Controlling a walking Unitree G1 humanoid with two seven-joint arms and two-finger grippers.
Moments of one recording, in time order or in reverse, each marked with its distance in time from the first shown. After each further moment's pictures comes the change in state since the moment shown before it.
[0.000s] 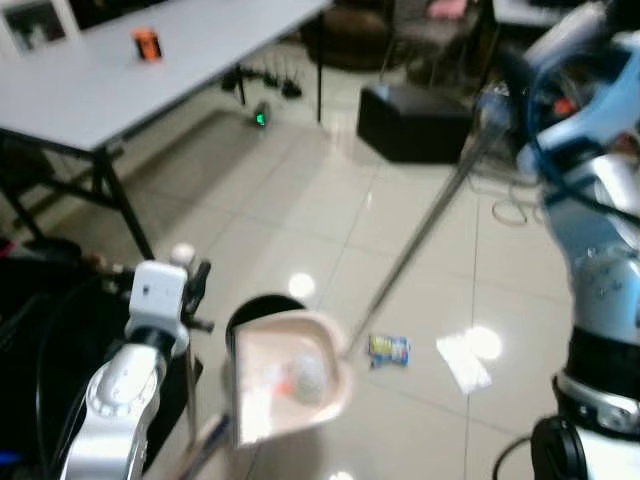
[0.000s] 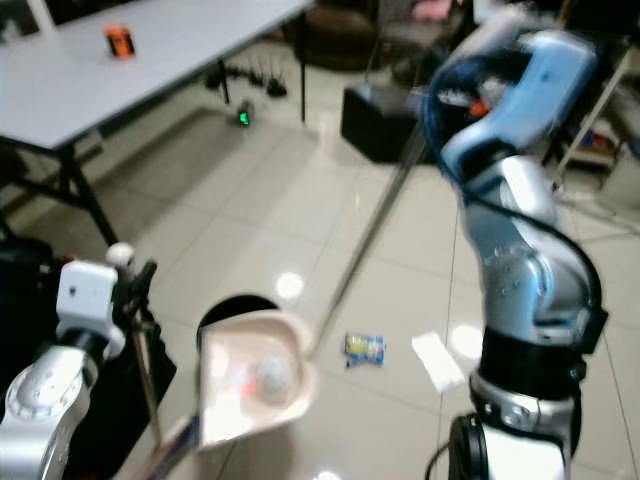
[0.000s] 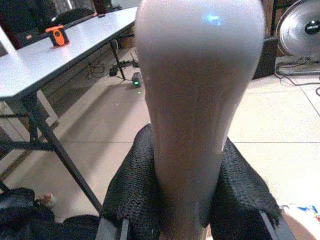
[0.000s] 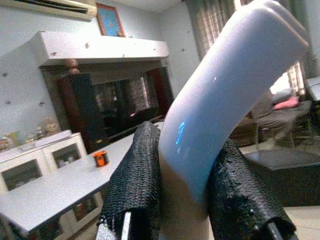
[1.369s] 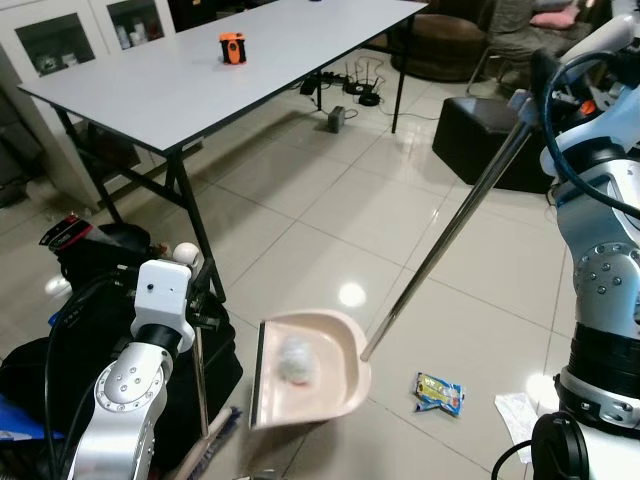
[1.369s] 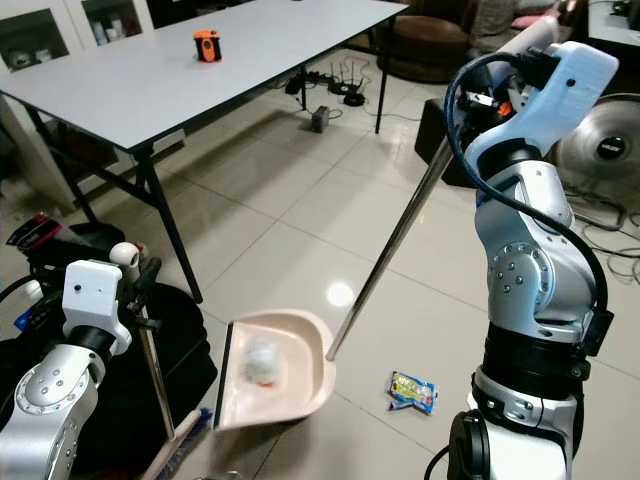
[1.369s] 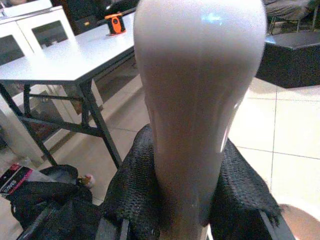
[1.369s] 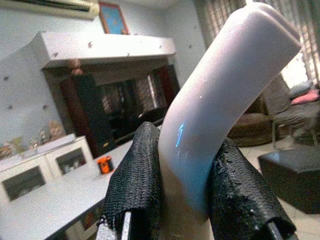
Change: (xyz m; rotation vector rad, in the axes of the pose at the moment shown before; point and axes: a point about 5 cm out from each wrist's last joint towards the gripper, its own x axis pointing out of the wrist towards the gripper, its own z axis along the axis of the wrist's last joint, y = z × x) left arm 0.004 -0.004 0.001 -0.025 -0.006 0.008; right arm -0.001 -0.026 0.002 -0.058 -0.063 -0.178
